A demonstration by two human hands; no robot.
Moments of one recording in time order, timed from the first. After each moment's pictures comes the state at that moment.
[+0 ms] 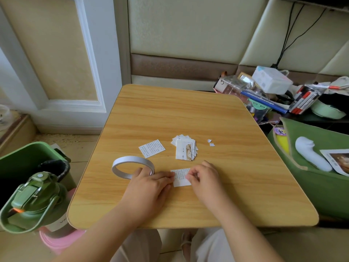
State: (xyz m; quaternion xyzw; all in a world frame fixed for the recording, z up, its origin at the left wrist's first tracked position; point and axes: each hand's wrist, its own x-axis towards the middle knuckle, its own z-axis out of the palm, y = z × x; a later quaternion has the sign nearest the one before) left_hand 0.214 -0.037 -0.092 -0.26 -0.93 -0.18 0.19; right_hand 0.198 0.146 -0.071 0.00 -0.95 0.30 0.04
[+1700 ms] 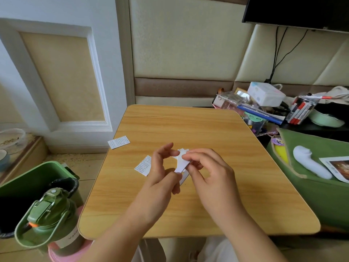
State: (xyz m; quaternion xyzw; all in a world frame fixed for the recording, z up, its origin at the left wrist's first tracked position) left_hand 0.250 -0.015 0.020 -0.12 -0.65 -0.75 -0.04; right_hand 0.238 0.127 0.017 0.18 -0.84 0.40 0.32
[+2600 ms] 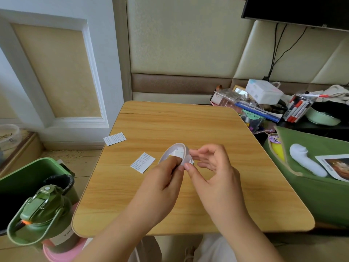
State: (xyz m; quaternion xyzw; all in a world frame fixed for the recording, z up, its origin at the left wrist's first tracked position) left_hand 0.252 -0.002 0.027 -0.17 -0.81 -0.56 0.09; right_hand 0.255 0.130 0.025 0.09 -0.84 0.47 0.26
